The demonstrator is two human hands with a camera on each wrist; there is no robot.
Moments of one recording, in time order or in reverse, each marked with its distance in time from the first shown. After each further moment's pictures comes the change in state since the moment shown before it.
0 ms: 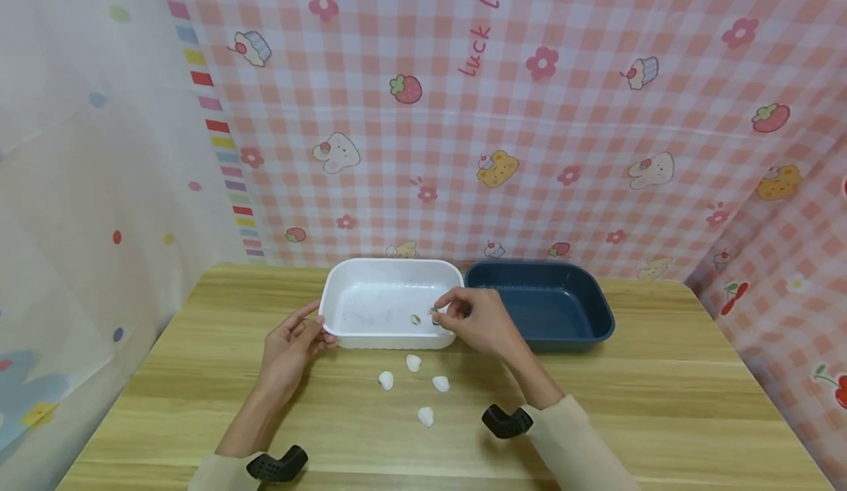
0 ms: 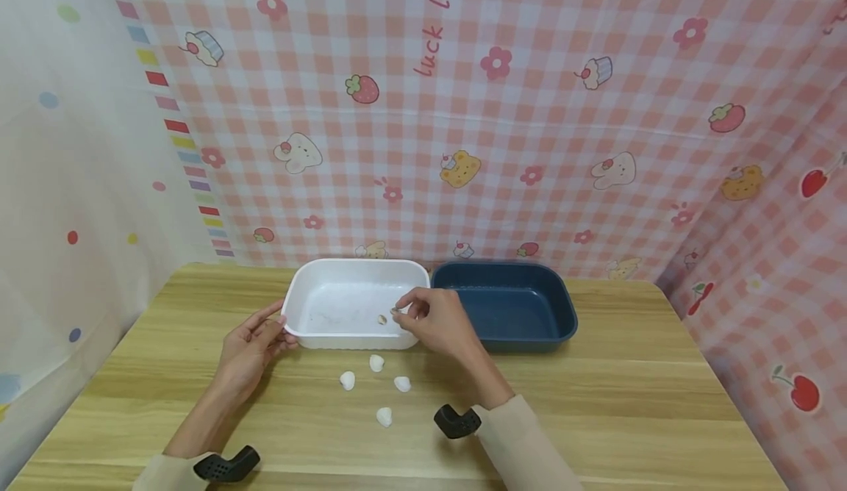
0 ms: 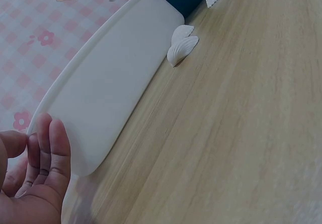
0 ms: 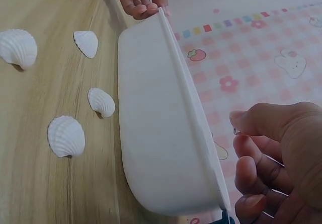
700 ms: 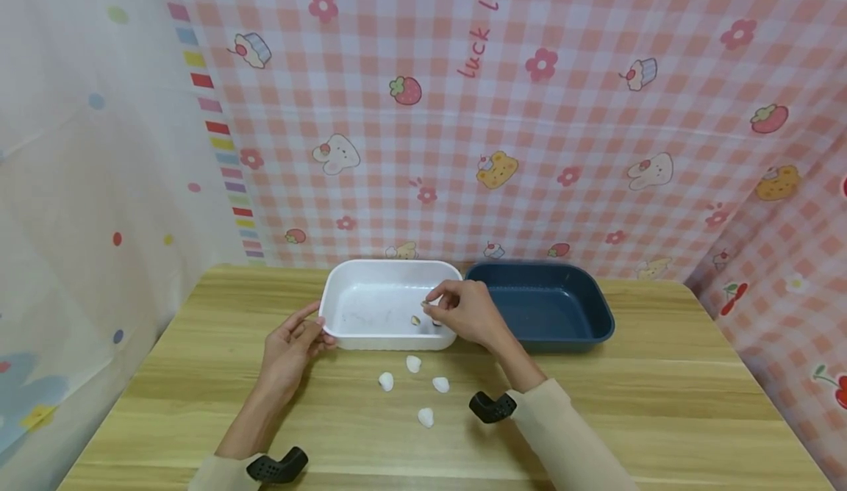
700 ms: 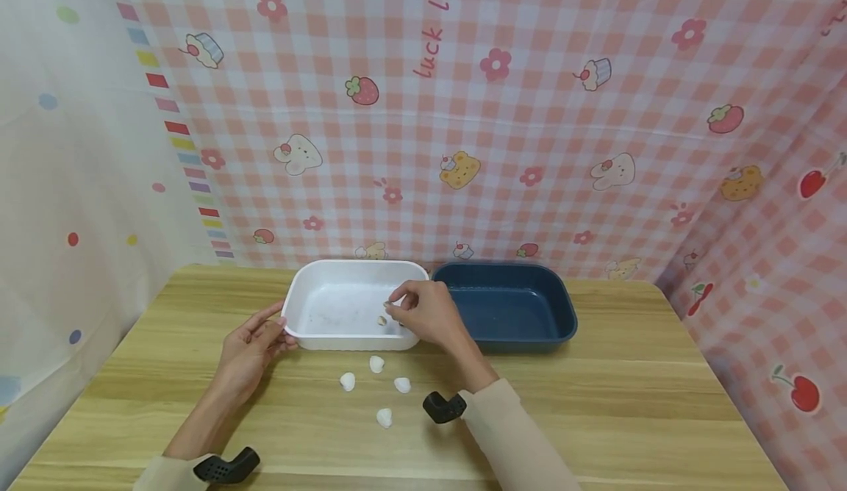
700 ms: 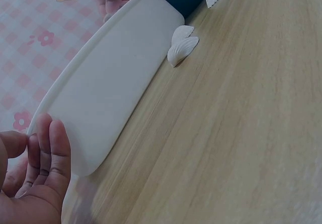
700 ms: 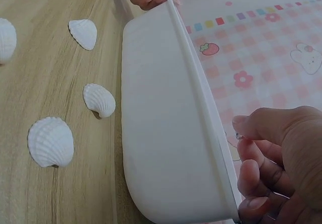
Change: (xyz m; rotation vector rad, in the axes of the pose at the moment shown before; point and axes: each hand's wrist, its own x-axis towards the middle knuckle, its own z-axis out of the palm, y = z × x) left_hand -0.002 0.003 0.003 0.002 0.005 -0.010; right_hand 0.022 0.002 0.011 -0.034 -0.014 -0.001
